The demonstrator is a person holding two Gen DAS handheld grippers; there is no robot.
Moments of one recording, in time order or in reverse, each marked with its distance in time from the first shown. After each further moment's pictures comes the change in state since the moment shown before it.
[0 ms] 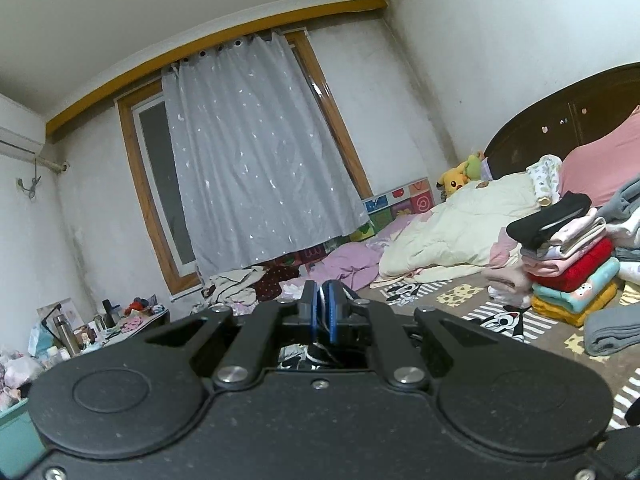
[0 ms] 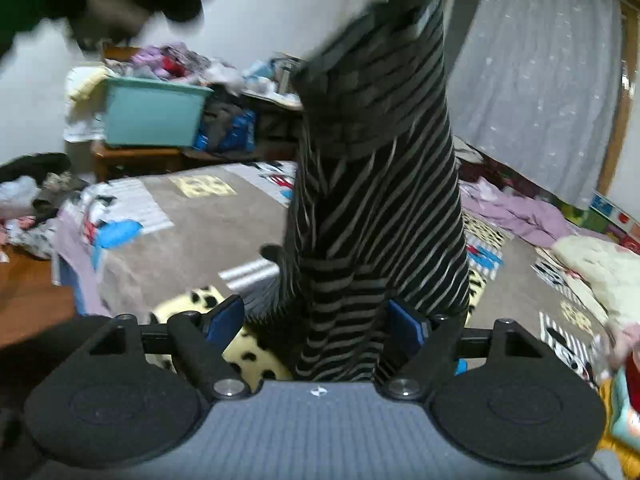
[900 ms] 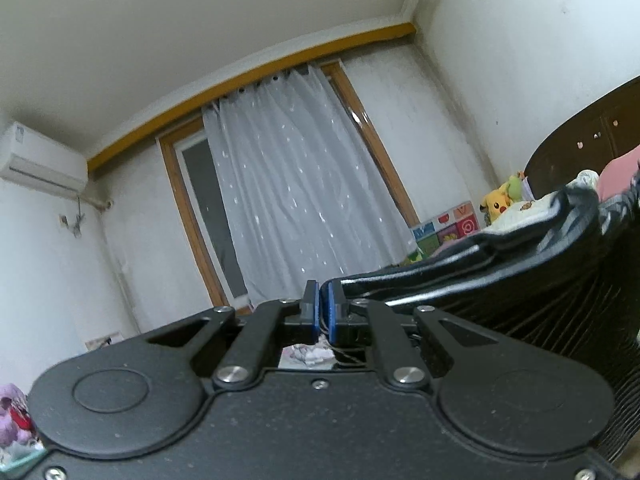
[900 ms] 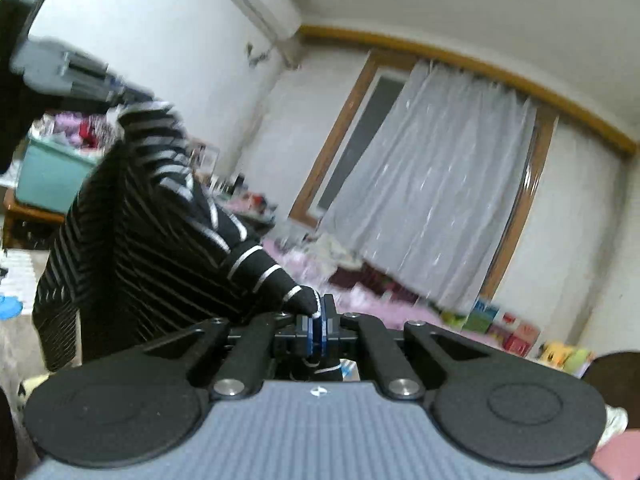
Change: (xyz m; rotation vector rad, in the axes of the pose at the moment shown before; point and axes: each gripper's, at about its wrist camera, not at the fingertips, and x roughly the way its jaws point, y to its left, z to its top) left arm -0.044 0.057 0.038 0.065 -0.105 0.136; right arm -0.132 -0.132 0.089 -0.123 -0.308 -0.283
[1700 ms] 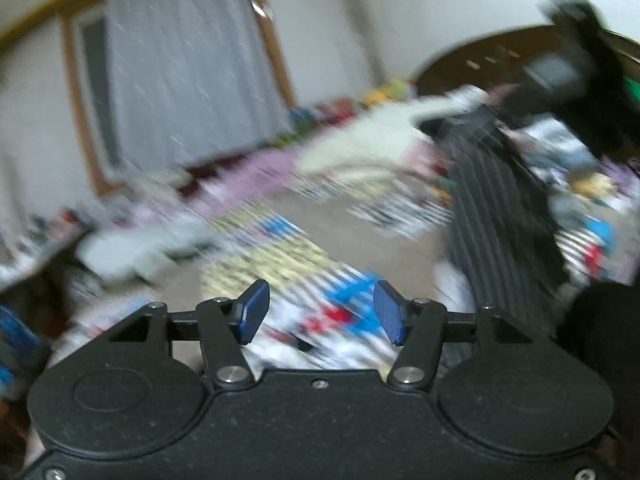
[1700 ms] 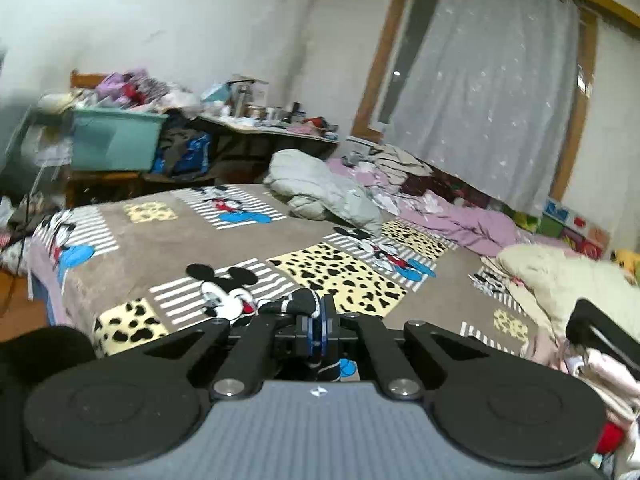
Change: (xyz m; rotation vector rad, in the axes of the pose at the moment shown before) left arm -0.071 -0.095 -0.178 -0.122 0.376 -0.452; right arm -0.004 0.030 -0.090 0.157 0.262 0.209
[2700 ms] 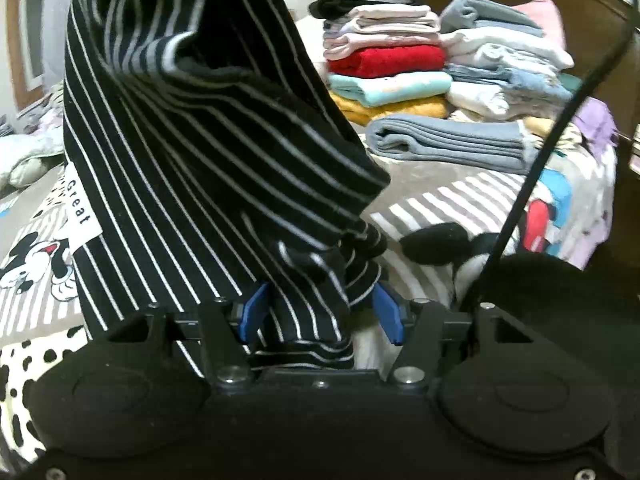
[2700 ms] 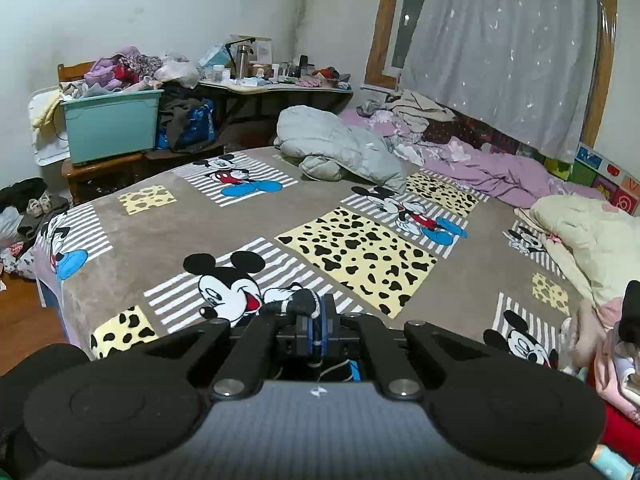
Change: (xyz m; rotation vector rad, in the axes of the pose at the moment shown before) left arm 0.168 -0.201 -0.017 -0.117 0.204 -0.100; right arm 0.096 -0.013 0.034 0.070 0.170 0.107
